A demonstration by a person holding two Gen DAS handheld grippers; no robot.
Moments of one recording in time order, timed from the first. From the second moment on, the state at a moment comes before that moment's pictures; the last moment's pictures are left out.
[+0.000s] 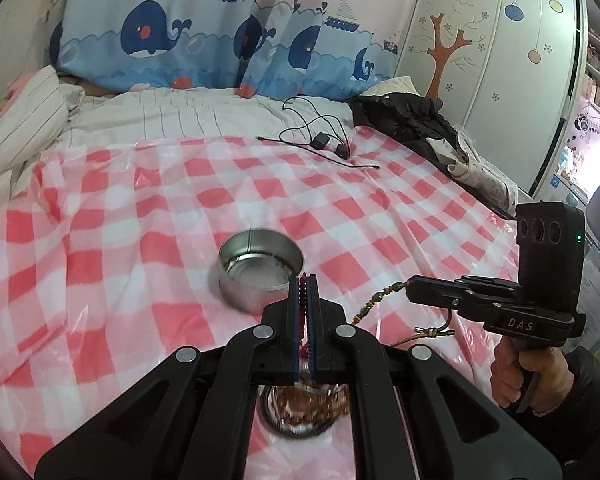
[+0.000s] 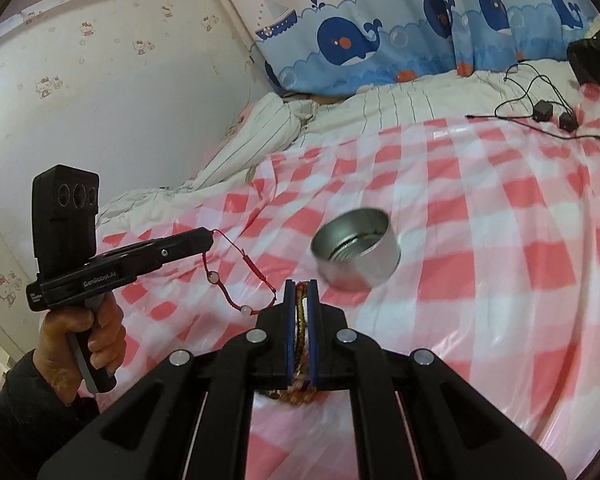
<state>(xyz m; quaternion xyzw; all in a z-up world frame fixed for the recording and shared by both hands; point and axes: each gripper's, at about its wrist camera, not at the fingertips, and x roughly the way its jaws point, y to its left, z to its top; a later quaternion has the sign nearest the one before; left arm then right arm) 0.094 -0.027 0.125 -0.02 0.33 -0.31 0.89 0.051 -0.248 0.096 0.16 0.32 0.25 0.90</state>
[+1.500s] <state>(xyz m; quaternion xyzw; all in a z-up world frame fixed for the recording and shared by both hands) 0.059 -0.016 0.041 0.04 0.38 -0.08 0.92 0.038 -0.231 0.032 0.10 0.40 0.12 0.90</state>
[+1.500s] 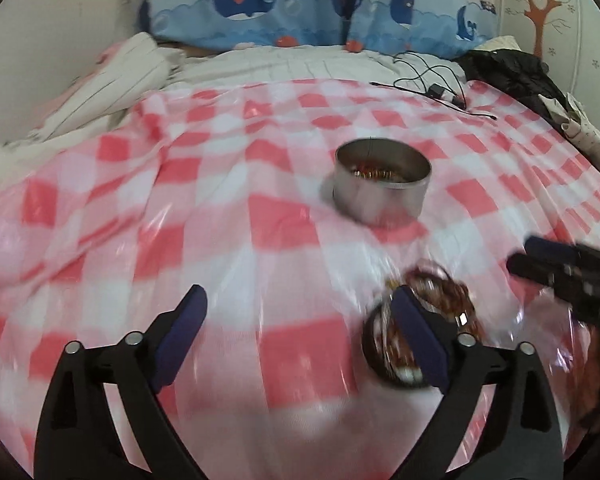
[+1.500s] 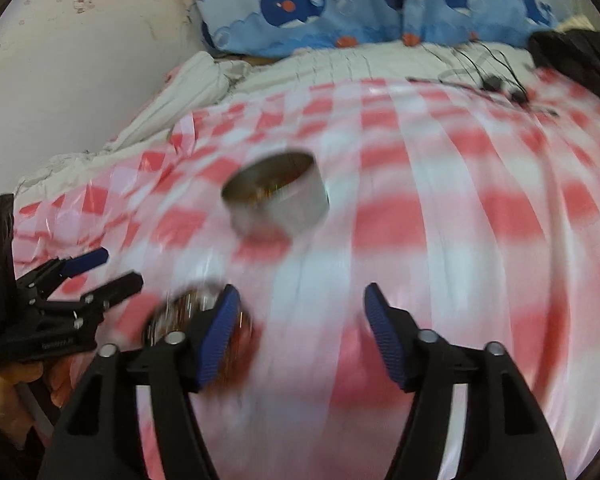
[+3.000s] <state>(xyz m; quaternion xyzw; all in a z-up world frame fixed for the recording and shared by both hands) 0.021 -0.003 0.007 0.01 0.40 -0.02 0.92 0.010 -0.211 0.004 0.03 0.43 0.08 0.90</state>
